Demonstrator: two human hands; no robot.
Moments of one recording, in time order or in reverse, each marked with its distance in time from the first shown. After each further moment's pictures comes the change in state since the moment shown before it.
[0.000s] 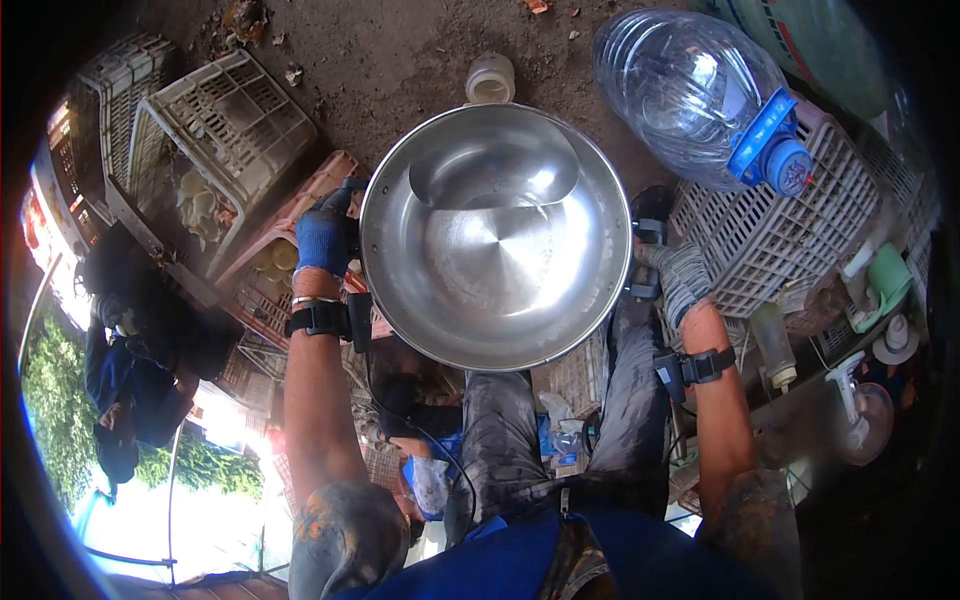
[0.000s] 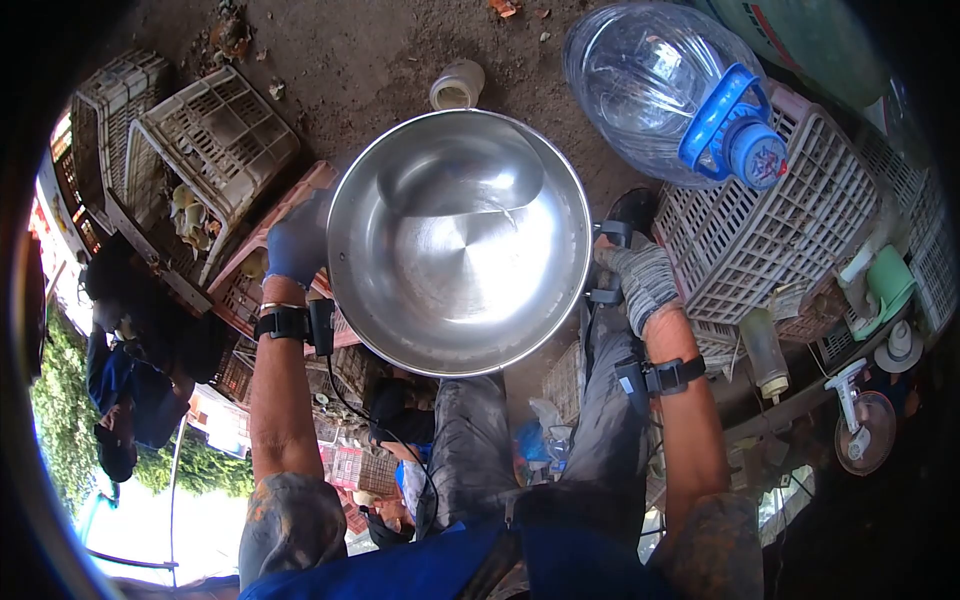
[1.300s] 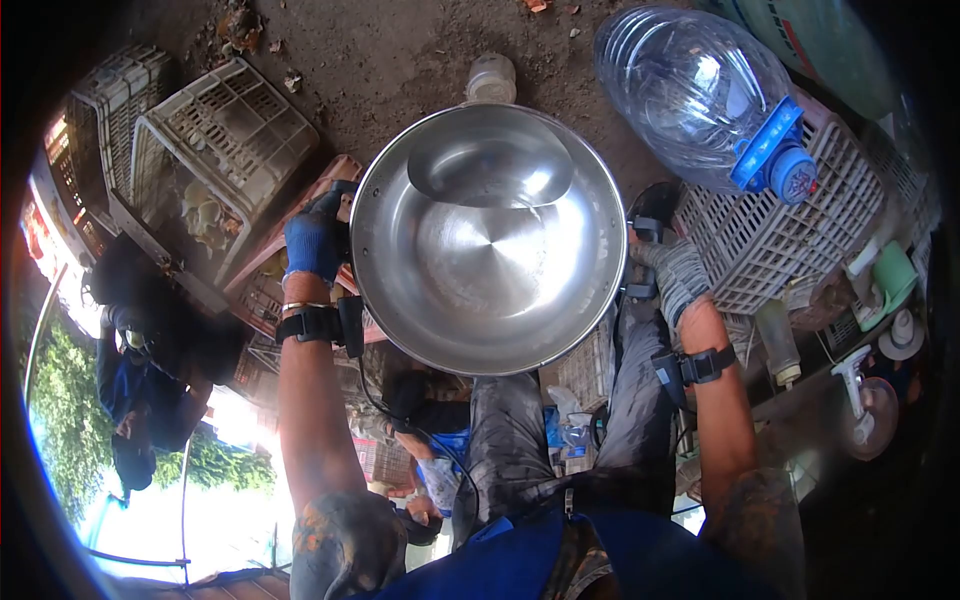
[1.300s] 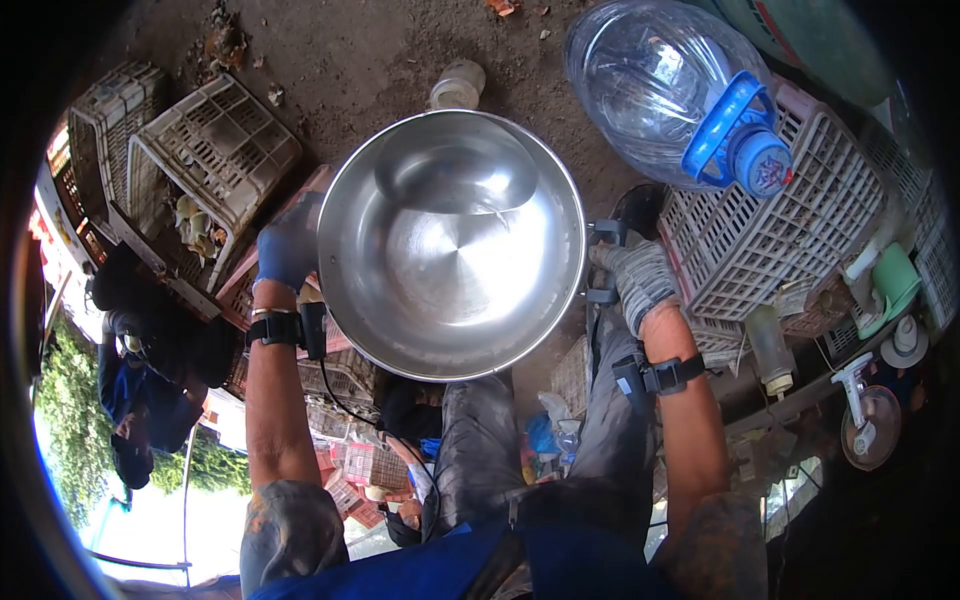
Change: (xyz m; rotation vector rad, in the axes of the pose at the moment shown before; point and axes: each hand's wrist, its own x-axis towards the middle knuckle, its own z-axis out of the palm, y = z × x) left_hand 0.013 0.011 -0.055 -0.020 -0.083 -0.048; right_hand 0.001 -0.011 0.012 0.184 -0.027 0.031
